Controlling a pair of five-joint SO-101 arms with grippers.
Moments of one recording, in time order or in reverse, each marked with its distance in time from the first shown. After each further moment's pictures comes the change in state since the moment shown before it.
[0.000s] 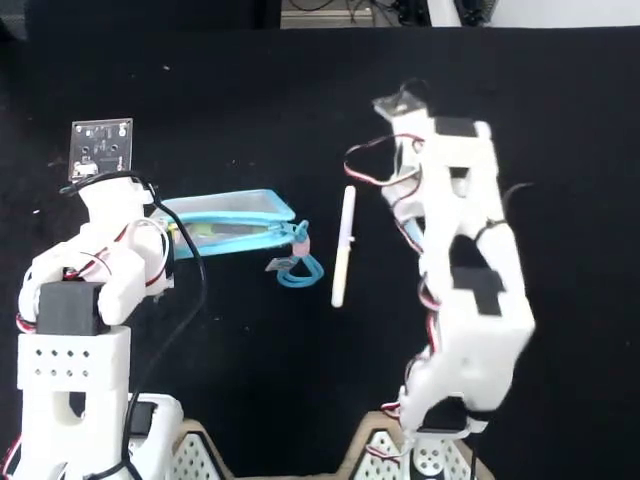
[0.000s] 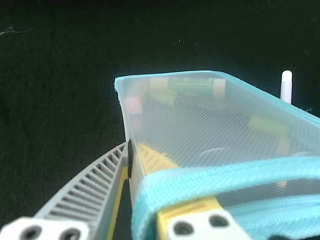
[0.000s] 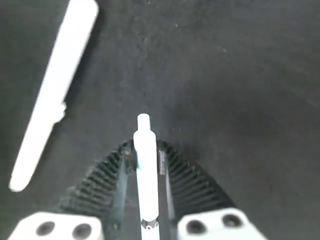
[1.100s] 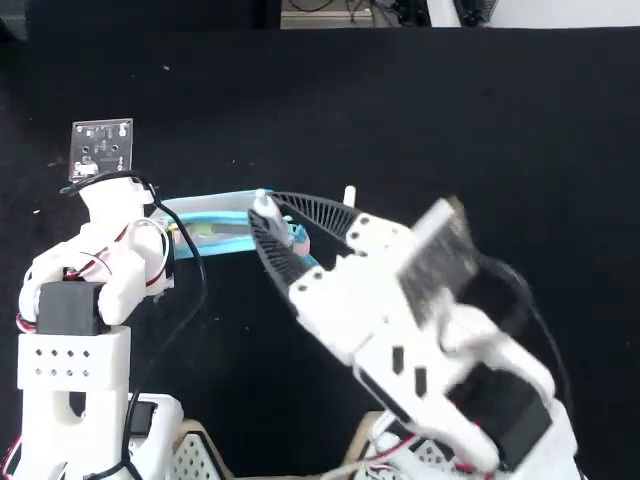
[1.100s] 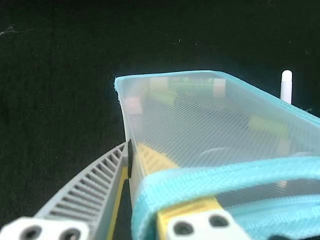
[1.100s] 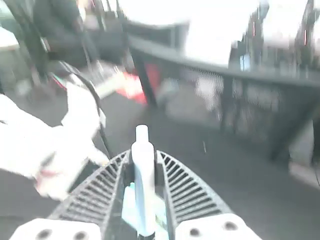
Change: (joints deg) left arm 0.0 0.0 0.0 0.0 0.0; right arm -45.9 -90.5 36.0 -26.9 -23.8
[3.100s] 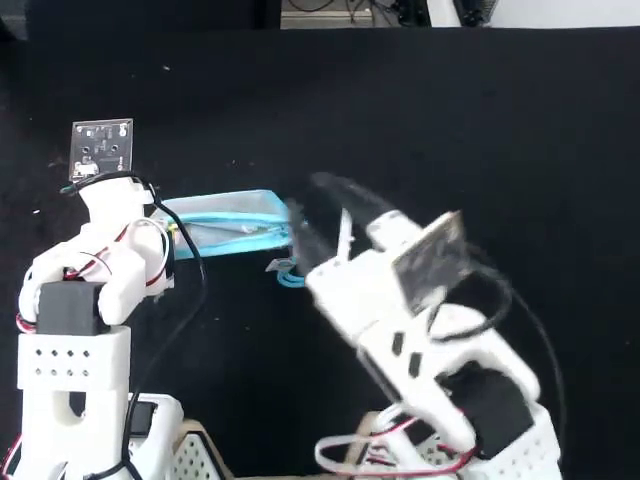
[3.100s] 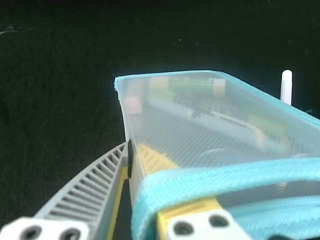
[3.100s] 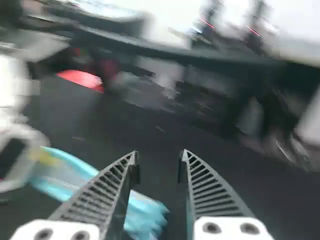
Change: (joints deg) left arm 0.0 0.0 0.0 0.0 0.0; right arm 11.9 -6.7 13.6 -2.5 1.8
